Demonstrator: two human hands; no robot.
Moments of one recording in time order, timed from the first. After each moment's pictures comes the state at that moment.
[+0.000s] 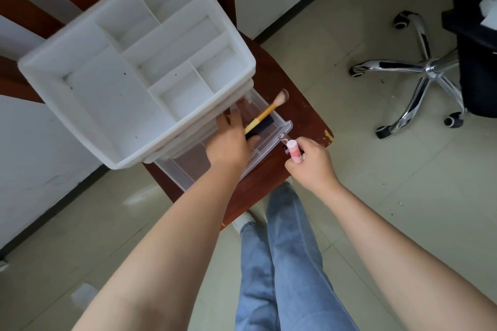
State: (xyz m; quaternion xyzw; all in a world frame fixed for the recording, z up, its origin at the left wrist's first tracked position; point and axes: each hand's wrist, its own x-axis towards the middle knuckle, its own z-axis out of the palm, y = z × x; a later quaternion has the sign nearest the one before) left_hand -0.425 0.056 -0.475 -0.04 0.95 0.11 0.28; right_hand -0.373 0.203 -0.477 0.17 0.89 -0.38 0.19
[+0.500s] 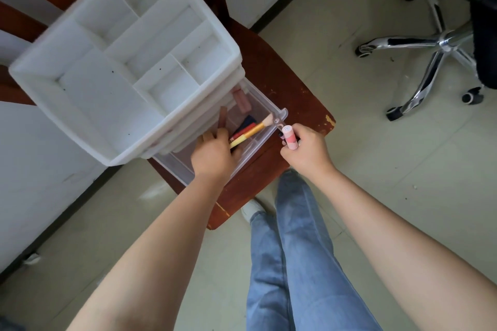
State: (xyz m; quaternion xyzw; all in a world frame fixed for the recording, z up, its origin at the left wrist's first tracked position) left_hand -0.397 0.031 -0.486 -0.02 0.95 0.05 0.30; right_hand -0.373 0.202 -0.485 0.19 0.87 -0.41 0.19
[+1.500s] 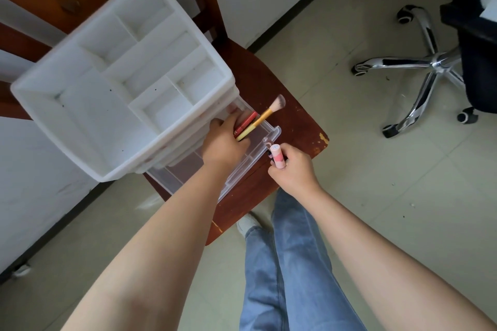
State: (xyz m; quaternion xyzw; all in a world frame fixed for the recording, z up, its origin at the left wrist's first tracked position) left_hand -0.440 0.065 -0.480 -0.07 0.92 0.24 0.29; right_hand -0.373 0.198 -0.482 0.20 0.84 -0.45 0.23
